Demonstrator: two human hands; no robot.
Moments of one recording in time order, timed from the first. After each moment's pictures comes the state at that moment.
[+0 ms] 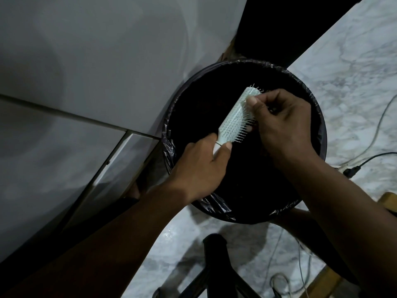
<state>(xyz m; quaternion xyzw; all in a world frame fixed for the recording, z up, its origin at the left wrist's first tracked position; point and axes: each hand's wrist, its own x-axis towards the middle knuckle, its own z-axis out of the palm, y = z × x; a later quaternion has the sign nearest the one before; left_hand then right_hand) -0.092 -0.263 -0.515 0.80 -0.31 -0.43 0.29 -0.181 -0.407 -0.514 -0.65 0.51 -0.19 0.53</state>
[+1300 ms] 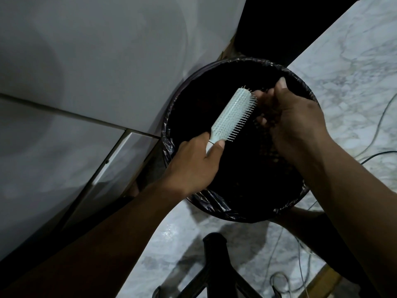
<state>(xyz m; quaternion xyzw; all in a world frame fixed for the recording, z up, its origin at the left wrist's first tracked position) -0.086 -0.260 -0.523 0.82 -0.30 -0.42 0.26 -0.183 -0.427 -0.509 -0.37 0.57 -0.17 0.71</state>
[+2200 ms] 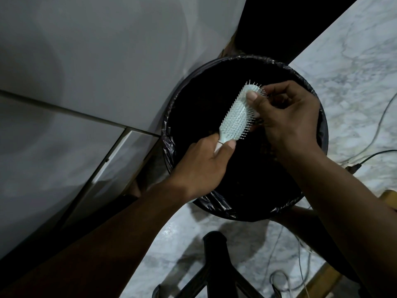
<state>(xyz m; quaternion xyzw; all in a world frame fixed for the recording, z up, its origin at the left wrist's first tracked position) -0.094 -0.263 -0.521 0.74 -0.26 -0.51 0.35 -0.182 -0.410 -0.512 -0.62 0.53 -0.22 0.54</state>
